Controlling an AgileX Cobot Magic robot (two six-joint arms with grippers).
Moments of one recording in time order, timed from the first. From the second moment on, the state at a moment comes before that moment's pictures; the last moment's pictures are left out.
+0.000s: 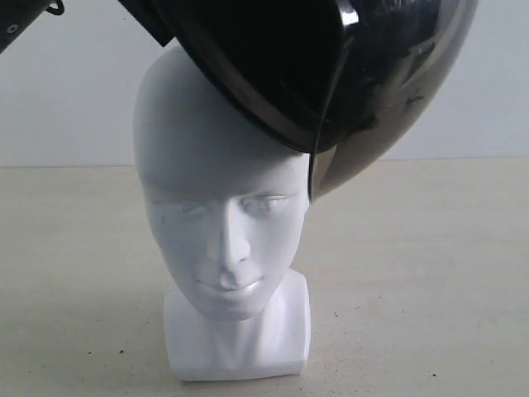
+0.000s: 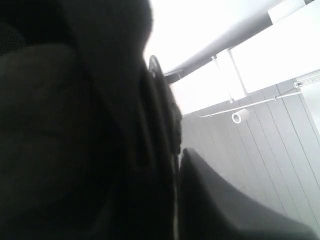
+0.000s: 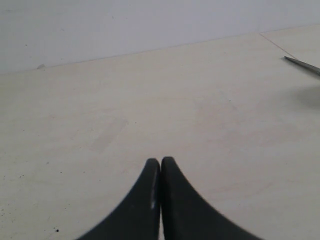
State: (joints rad) left arm -0.52 1.31 -0.88 0.55 -1.14 -2.03; right arm 0.08 0.00 0.00 -0.10 0.34 0.18
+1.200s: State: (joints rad) left arm -0.33 1.23 -0.67 0.57 -1.24 -2.06; right arm 0.08 0.00 0.00 -0.10 0.34 0.18
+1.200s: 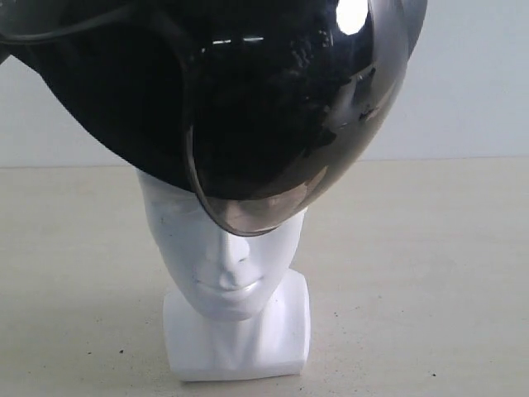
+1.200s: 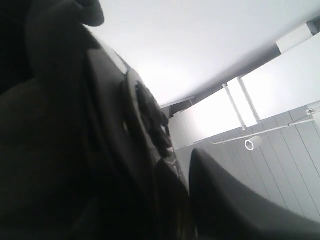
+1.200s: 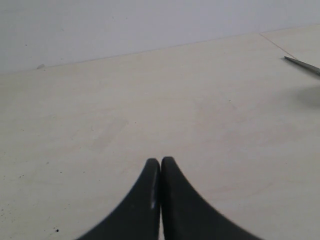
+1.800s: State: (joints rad) left arm -0.32 1.27 -0.74 0.59 -1.18 -2.05; right arm 0.08 0.00 0.00 -0.10 0.34 0.18
